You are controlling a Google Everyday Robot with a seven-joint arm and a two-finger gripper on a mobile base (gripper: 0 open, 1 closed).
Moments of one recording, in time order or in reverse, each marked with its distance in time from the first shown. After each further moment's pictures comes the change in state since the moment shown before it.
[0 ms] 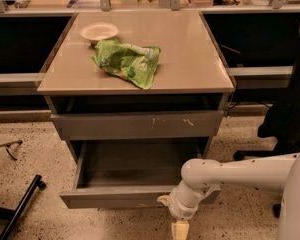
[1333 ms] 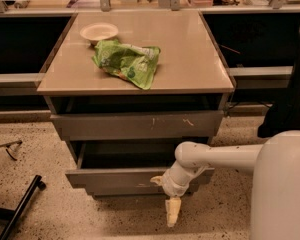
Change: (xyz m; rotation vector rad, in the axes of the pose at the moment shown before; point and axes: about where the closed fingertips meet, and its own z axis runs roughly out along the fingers) arm 0.004 -0.091 0.000 0.045 -0.029 -0.111
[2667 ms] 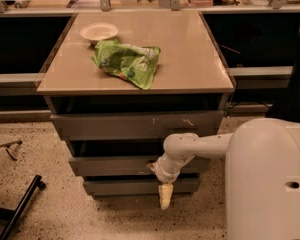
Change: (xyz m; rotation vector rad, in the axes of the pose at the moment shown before) arm 0.008 -0.069 -0.002 0.102 0.126 -0.023
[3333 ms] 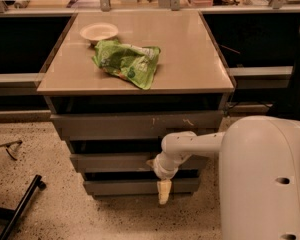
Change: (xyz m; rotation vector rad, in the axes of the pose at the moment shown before) arm 0.004 -0.023 0.002 0.056 0.034 -0.012
